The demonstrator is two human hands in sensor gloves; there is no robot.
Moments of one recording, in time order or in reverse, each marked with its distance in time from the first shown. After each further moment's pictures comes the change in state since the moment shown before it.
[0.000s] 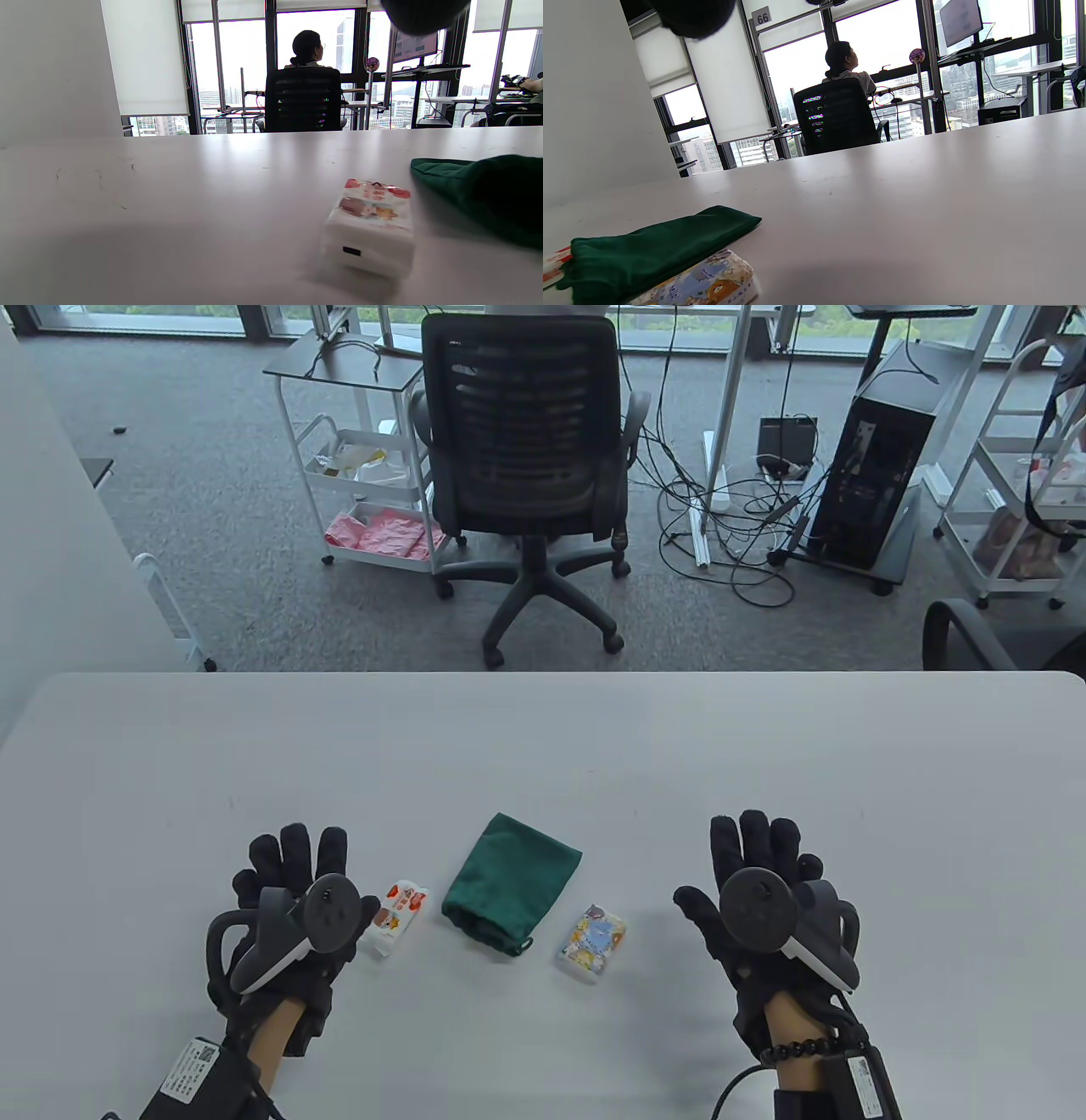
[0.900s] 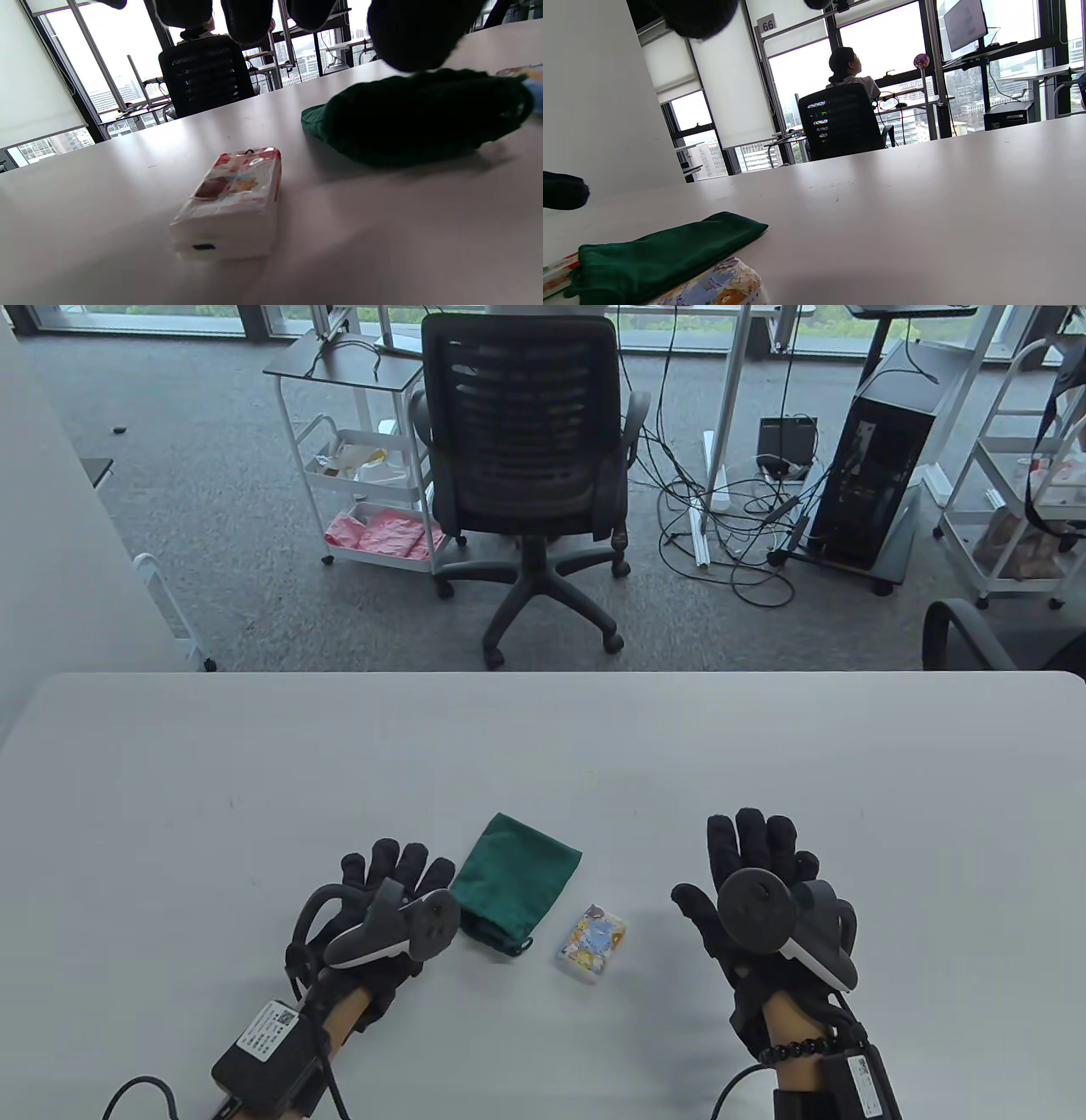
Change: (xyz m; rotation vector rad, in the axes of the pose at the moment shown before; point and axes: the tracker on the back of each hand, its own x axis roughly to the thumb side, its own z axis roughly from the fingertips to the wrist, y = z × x) left_hand 0.093 -0.022 -0.028 -0.127 -0.321 -0.280; right_hand 0.003 0.000 -0.001 -0.020 -0.020 -0.007
